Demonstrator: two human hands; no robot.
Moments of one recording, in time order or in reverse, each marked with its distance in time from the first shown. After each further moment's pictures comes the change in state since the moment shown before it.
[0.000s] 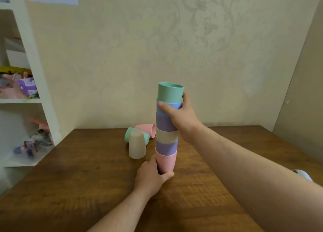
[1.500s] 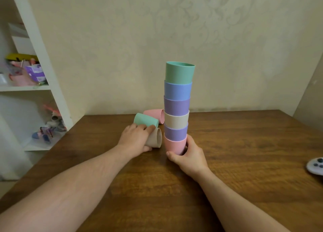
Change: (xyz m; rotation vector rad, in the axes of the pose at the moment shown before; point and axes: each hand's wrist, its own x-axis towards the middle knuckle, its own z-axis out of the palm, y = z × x) left_hand 0.061 -0.033 -0.092 0.883 -0.028 0.316; right_hand -0.082 0.155 -0.020 -0.485 -0.075 0.189
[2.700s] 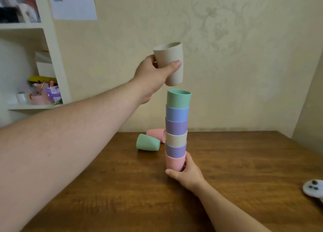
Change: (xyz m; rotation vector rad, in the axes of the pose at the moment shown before) left_hand 0.033 0.016 -0.276 -1.452 0.536 -0.122; right_hand 0.008 -0.006 -0.003 0.037 -0.122 0.046
